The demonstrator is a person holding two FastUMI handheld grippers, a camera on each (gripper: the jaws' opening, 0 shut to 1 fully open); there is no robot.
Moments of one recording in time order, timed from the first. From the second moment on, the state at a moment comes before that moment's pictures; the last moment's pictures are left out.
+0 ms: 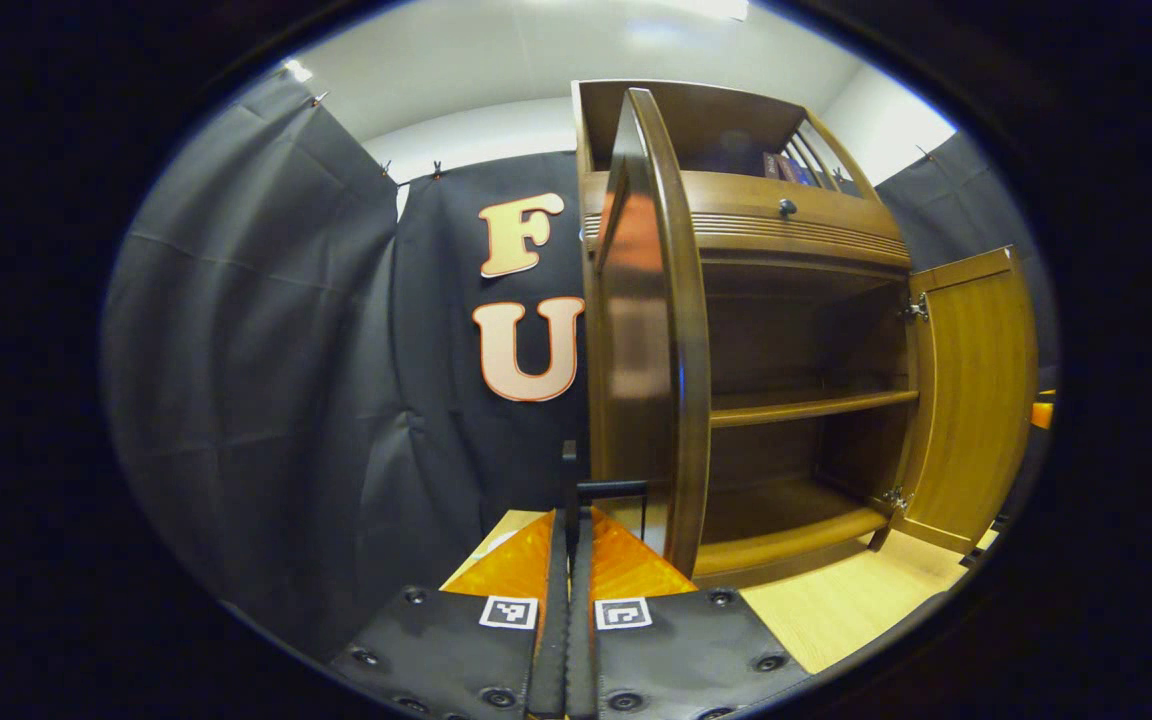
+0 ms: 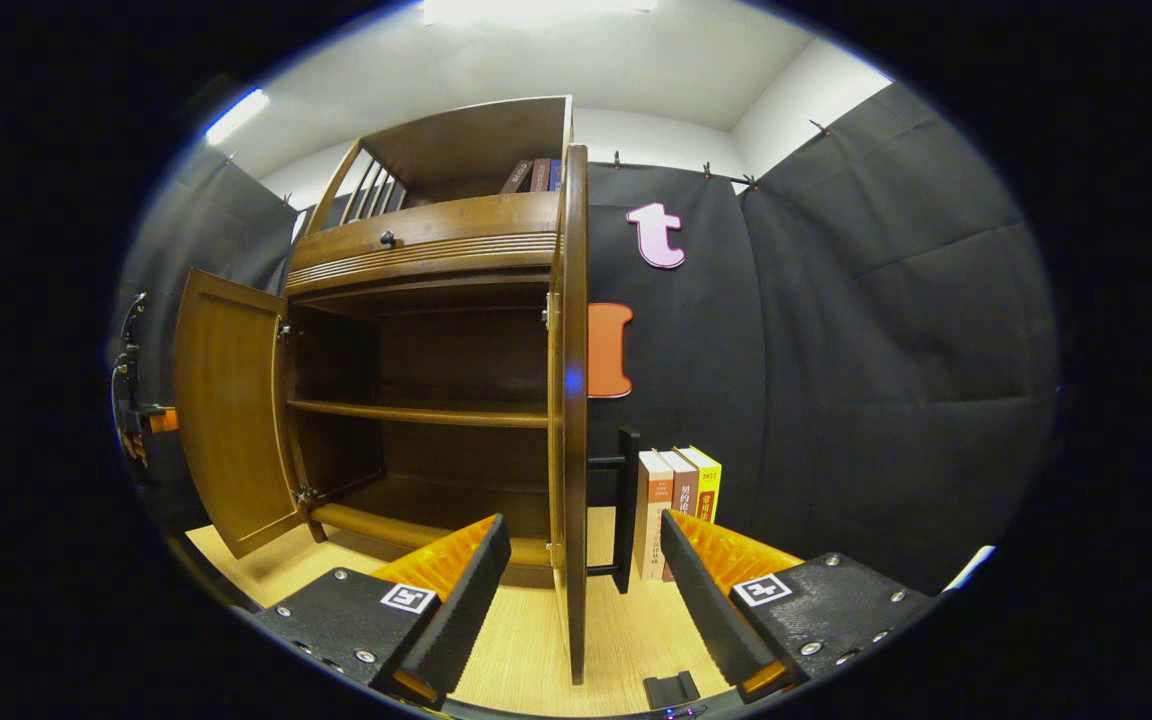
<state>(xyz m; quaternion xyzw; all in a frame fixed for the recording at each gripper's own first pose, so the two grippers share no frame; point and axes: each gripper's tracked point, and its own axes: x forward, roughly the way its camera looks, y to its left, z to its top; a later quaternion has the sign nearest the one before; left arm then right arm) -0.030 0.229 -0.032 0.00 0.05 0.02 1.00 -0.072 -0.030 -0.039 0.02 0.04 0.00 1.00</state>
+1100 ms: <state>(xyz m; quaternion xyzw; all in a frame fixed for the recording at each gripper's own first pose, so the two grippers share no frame) -0.100 0.172 0.000 -0.03 0.04 -0.04 1.00 -0.069 -0.022 -0.006 0.01 0.03 -0.01 1.00</state>
